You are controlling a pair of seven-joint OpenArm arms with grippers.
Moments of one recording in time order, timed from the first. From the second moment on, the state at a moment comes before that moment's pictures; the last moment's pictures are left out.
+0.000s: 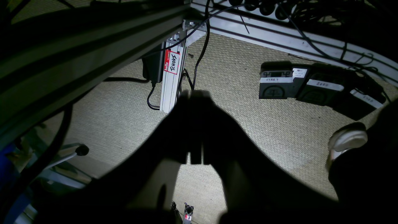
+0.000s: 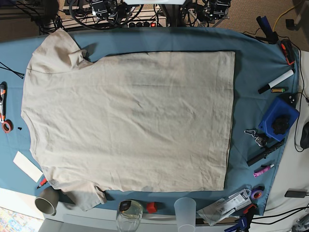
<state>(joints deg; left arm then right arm) 6.6 2.2 -7.6 21.7 9.8 -9.9 6.3 -9.5 6.6 -2.6 26.9 -3.5 21.3 -13.4</state>
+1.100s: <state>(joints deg) 10.8 -1.2 -7.6 27.1 9.4 -10.1 7.7 -9.5 7.4 -2.8 27.1 1.5 21.7 -18.5</state>
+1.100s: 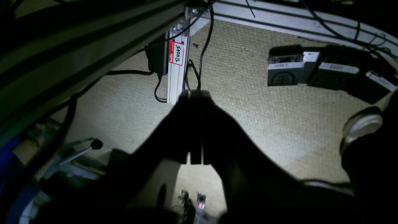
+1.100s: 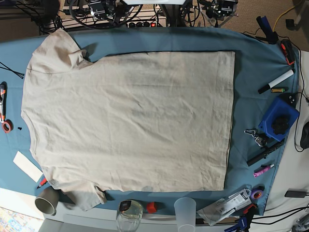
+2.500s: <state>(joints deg) 54.0 -2.4 -7.3 97.5 -1.4 -10.3 22.7 -59.4 21.0 23.1 111.6 30.4 28.4 -40.6</state>
